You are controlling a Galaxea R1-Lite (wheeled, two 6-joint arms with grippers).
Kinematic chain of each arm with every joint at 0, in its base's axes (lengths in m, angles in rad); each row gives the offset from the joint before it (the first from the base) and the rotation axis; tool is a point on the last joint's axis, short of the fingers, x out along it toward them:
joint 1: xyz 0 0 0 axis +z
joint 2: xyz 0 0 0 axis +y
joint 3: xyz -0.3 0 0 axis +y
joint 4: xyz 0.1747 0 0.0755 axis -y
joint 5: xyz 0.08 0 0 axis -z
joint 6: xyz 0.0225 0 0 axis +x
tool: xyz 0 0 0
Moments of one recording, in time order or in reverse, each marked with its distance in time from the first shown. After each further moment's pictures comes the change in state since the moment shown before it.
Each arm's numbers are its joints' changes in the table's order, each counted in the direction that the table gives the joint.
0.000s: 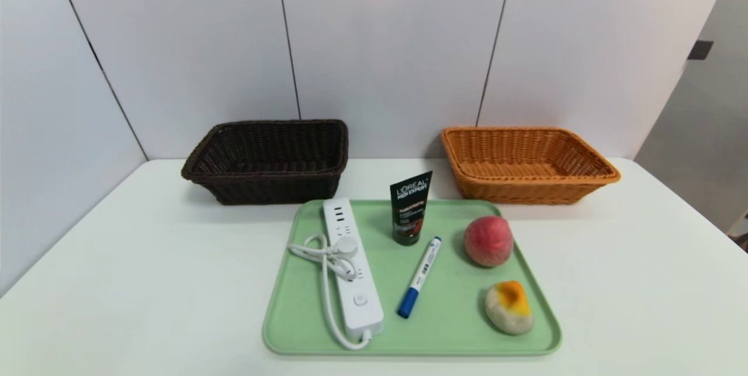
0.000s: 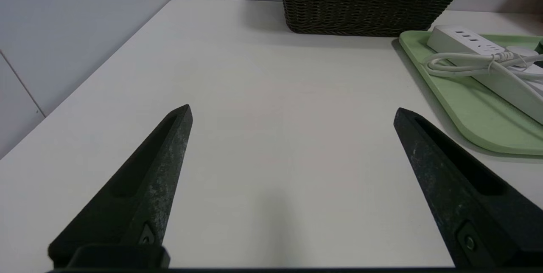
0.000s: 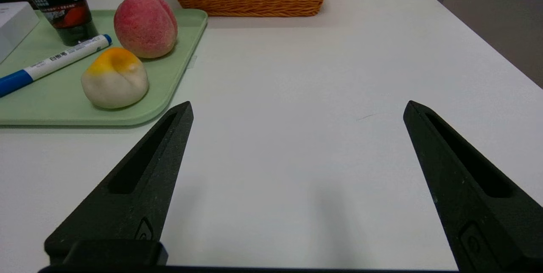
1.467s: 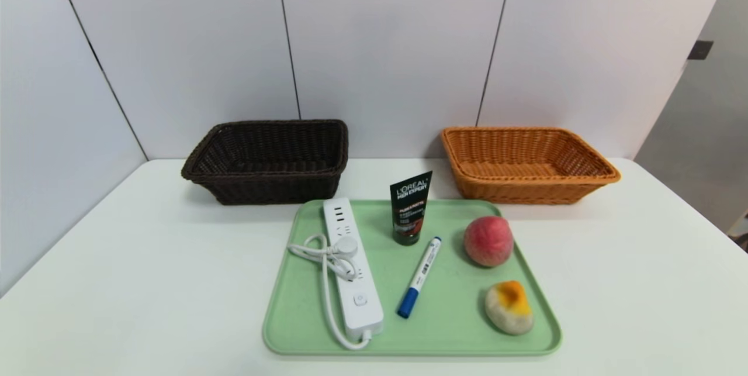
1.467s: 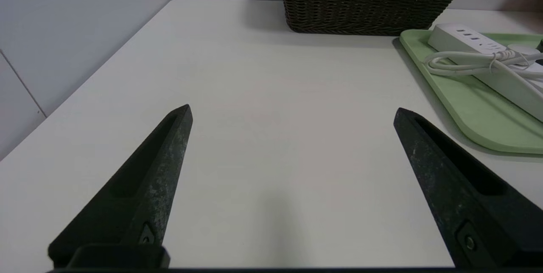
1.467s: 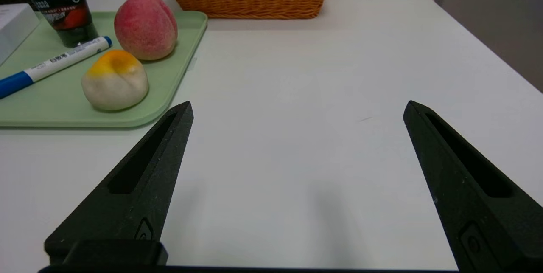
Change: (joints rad) left arm 0.000 0.000 0.000 -0.003 0.001 0.005; right arm 0.000 0.000 -0.004 0.012 0.001 -0.003
